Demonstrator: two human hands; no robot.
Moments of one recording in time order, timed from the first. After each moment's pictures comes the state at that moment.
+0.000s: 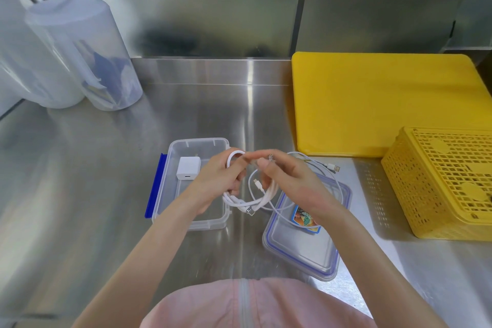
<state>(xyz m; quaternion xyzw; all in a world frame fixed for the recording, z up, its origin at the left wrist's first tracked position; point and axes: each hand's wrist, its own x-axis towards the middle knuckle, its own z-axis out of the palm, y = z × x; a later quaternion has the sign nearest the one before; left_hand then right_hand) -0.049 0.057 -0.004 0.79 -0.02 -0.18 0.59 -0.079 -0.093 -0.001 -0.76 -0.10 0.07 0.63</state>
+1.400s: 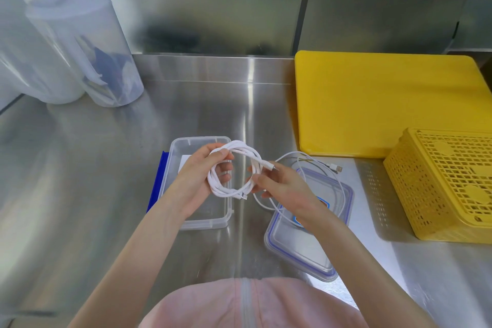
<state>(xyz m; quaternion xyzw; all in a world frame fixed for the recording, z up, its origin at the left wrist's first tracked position) -0.044 0.084 -0.014 0.61 0.08 -0.16 0.77 -0.069 -0.079 -0.031 -0.75 0.03 0.15 0.64</state>
